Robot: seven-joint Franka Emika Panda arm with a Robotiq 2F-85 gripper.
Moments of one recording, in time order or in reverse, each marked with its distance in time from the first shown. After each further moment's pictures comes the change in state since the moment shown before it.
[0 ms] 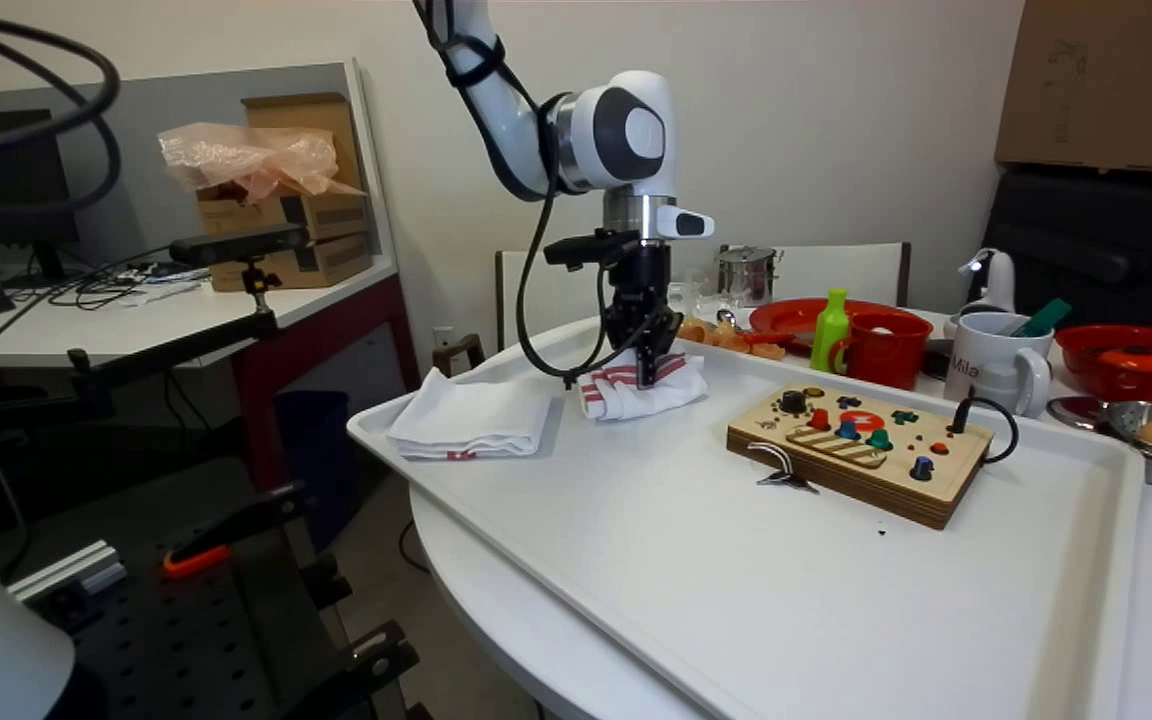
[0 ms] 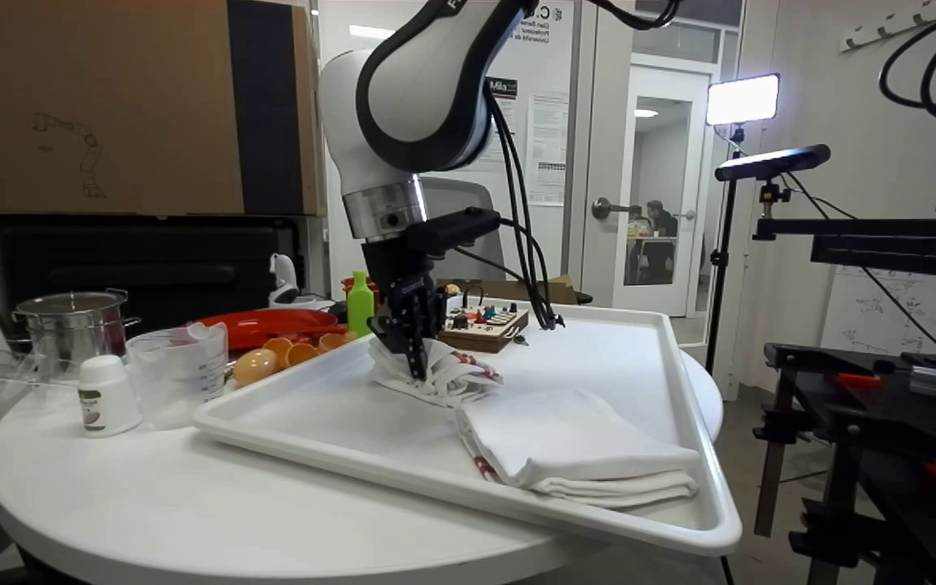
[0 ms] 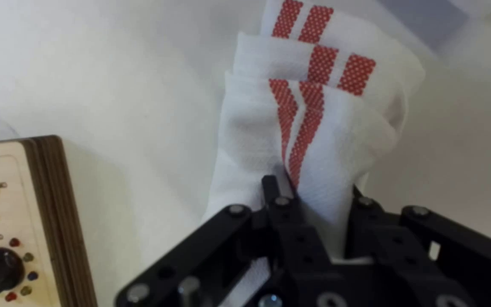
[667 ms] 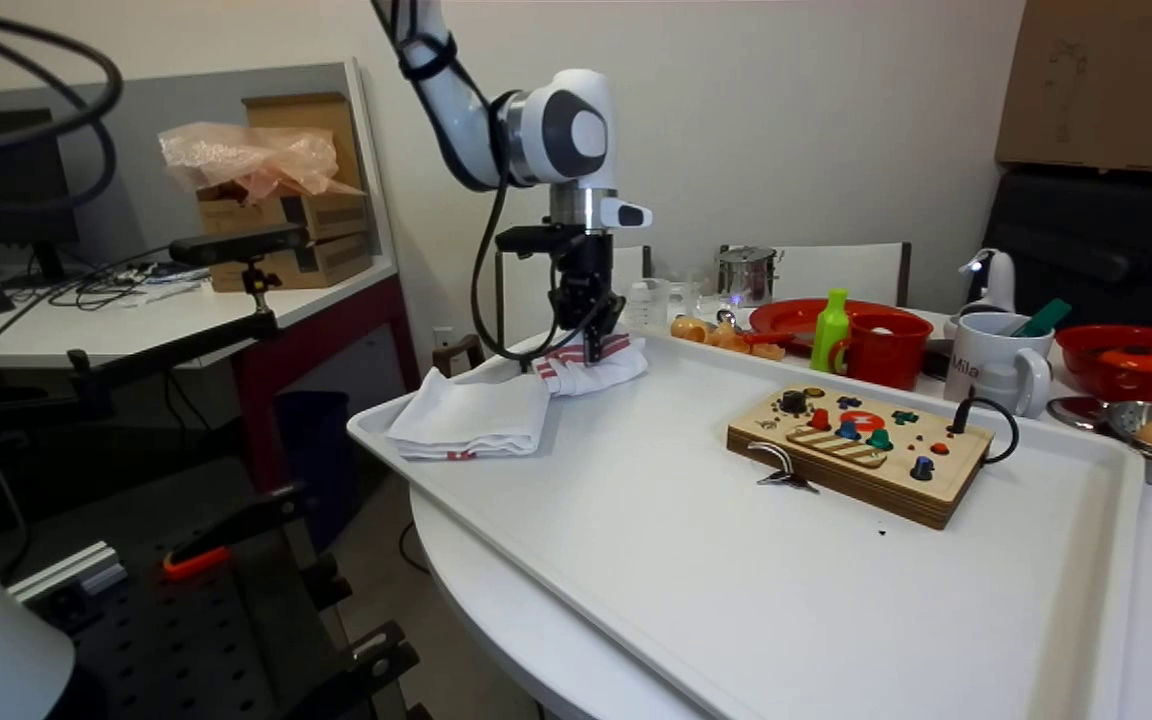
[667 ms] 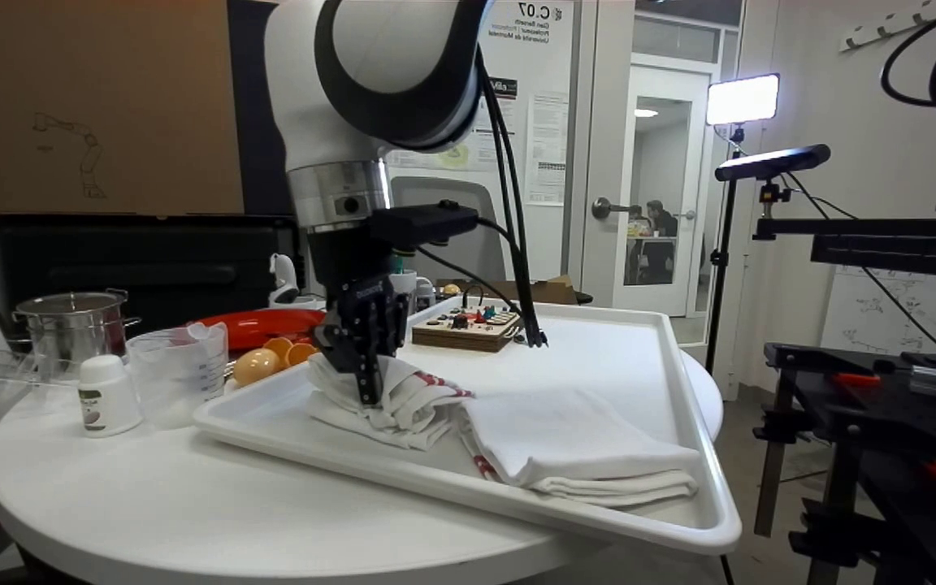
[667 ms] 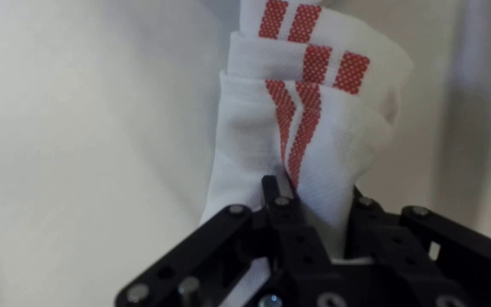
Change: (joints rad) arm 0.054 -0.017 0.091 -0.009 0.006 0.049 -0.009
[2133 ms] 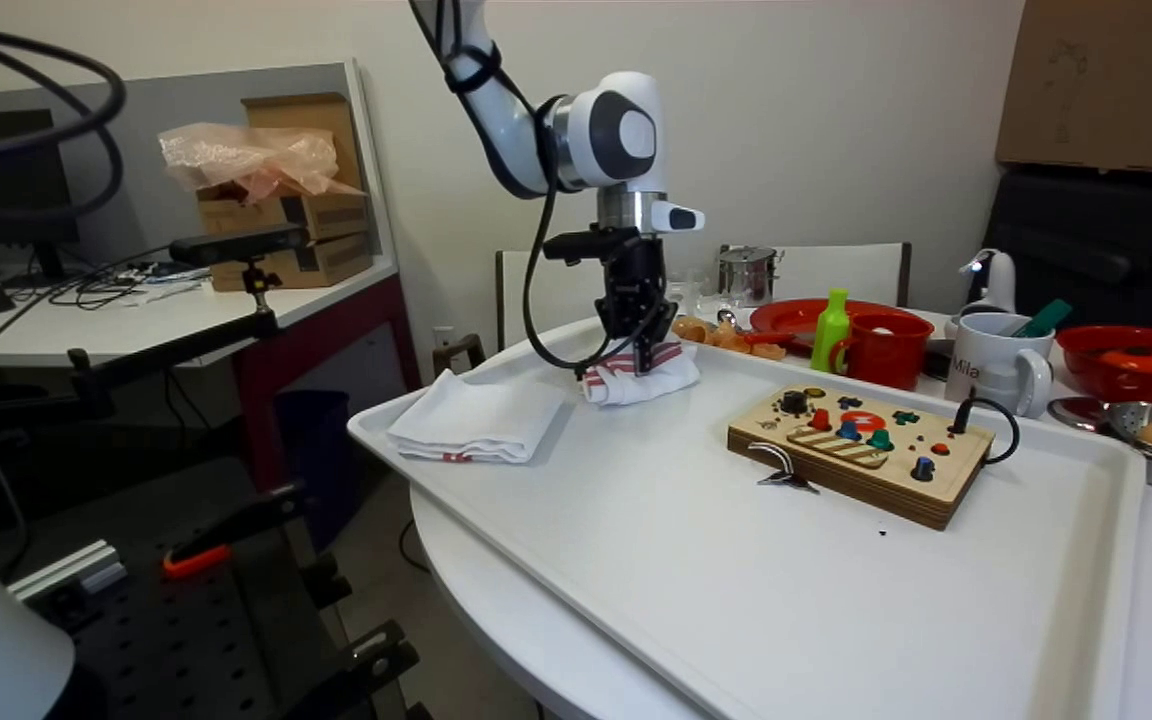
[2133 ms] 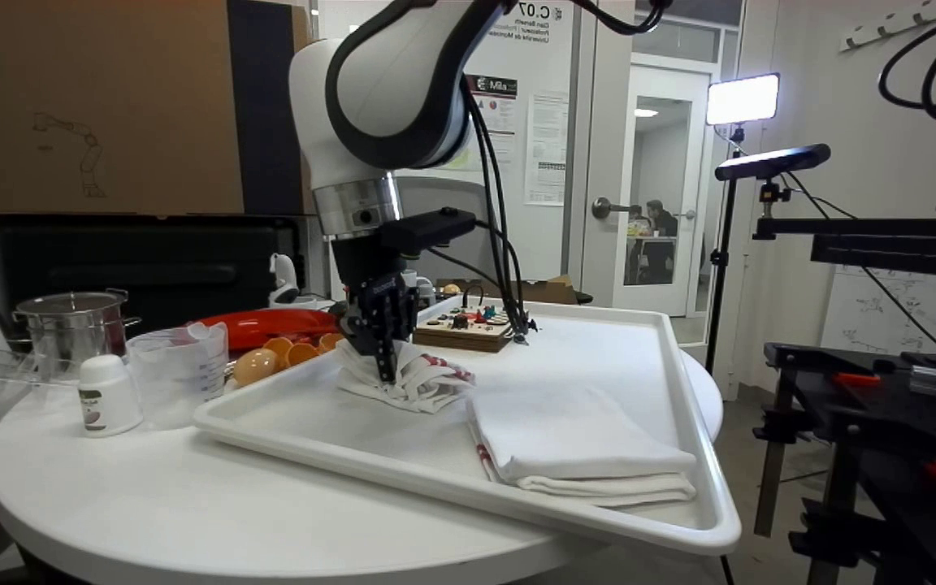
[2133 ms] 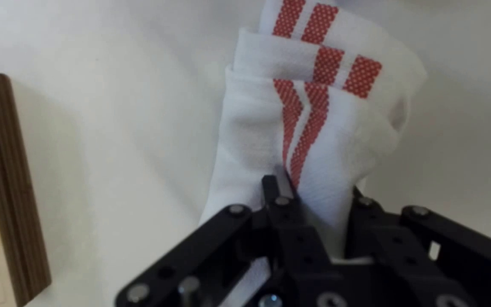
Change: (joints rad) arm -0.041 0.061 -0.072 0.094 -0.009 -0.049 -0.037
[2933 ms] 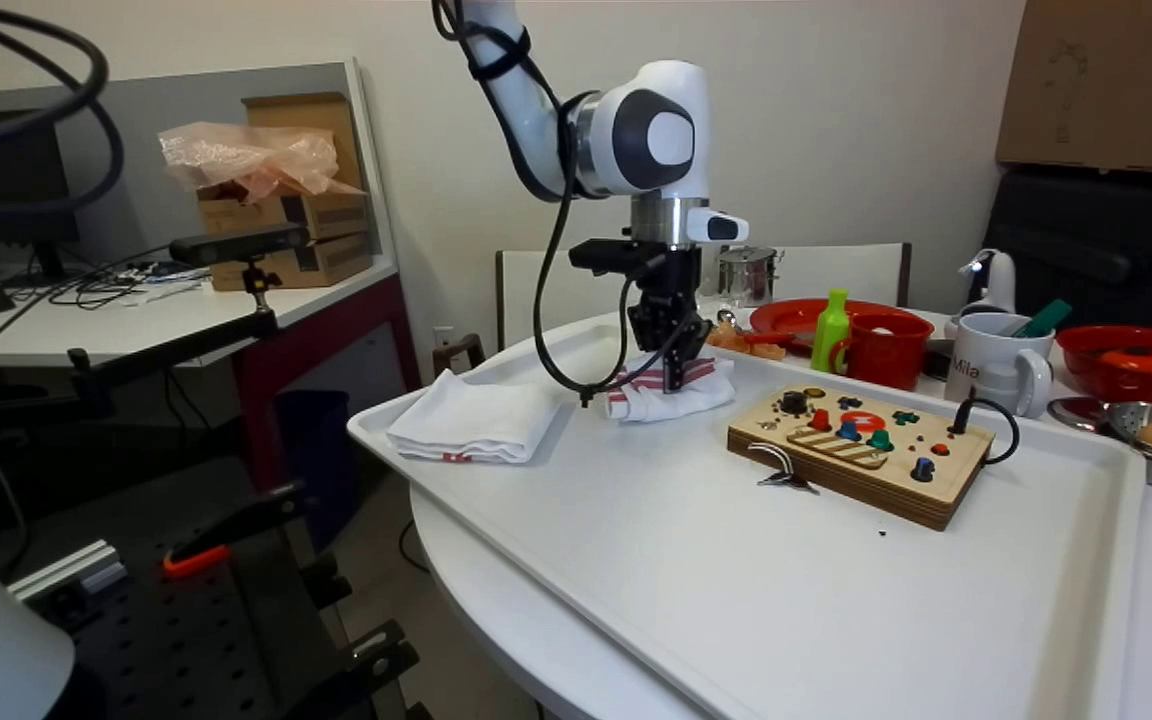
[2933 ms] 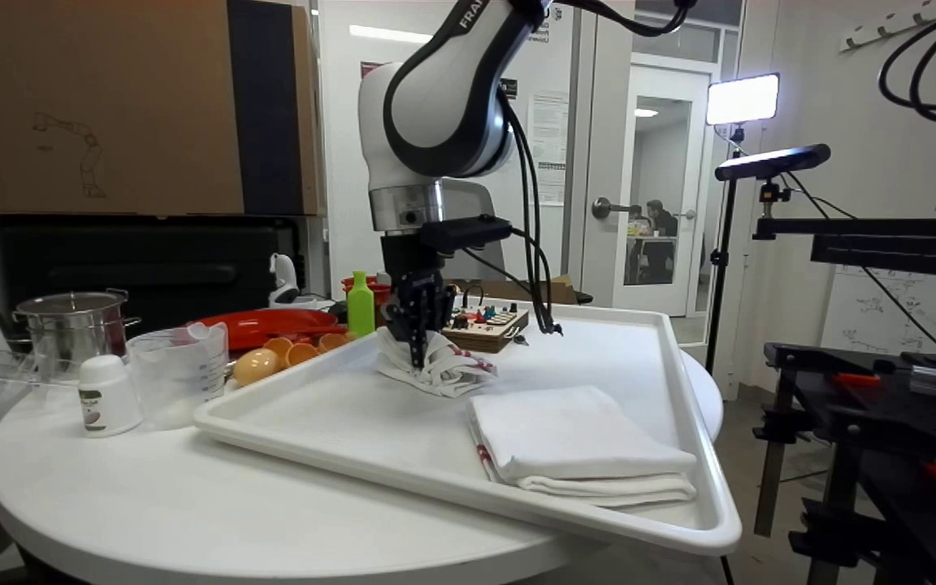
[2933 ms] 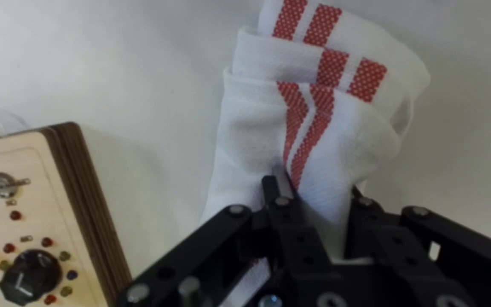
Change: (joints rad) arm -0.098 -0.065 -0.005 -0.139 0.063 0.132 0.005
